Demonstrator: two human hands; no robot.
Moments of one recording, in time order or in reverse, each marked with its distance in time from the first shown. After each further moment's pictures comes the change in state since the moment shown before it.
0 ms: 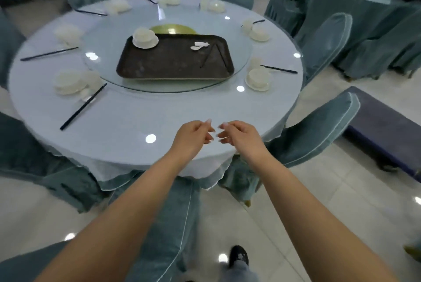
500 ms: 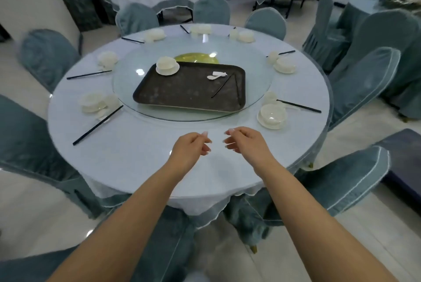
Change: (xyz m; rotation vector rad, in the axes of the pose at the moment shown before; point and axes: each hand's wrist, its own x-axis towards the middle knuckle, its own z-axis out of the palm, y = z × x) left_hand 0.076 0.062 0.046 -0.012 0.260 -0.088; right_hand 0.121 -0.026 -0.091 0.002 -0.146 -0.075
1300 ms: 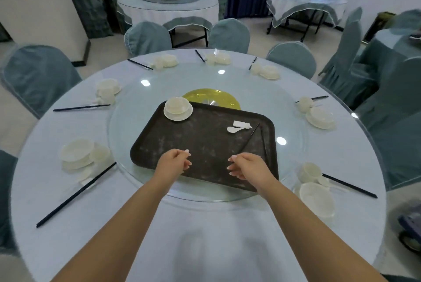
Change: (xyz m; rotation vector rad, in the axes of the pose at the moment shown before) left_hand 0.321 -0.018 -0.098 -0.176 0.127 -0.254; right_hand 0.304 -0.071 0.072 -0.083 -0.087 0.205
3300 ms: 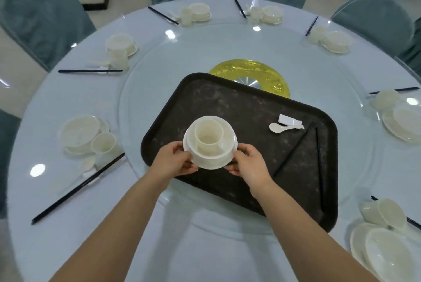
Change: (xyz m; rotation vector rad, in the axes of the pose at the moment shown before) left_hand 0.129 -0.035 -0.039 -0.262 -0.027 -0.296; right_hand 0.159 -0.008 0.107 0.118 -0.122 0.167
